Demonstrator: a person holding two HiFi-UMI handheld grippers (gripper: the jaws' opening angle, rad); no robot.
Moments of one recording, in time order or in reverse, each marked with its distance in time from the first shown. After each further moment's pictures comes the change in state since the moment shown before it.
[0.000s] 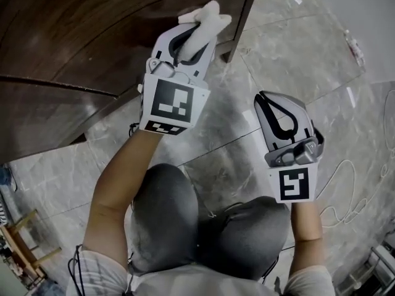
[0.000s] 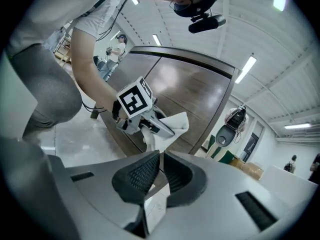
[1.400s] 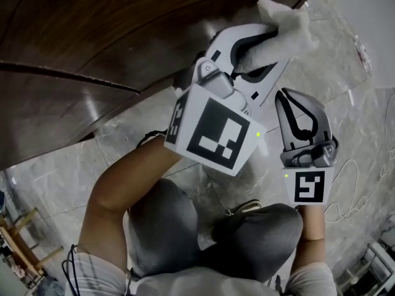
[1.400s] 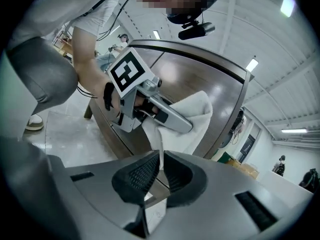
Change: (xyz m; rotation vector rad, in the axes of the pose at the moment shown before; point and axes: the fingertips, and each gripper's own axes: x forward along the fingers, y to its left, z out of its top) left arm -0.047 -0.005 0.061 -0.057 -0.221 -0.237; right arm 0.045 0.019 0.044 -0.002 0.047 -0.044
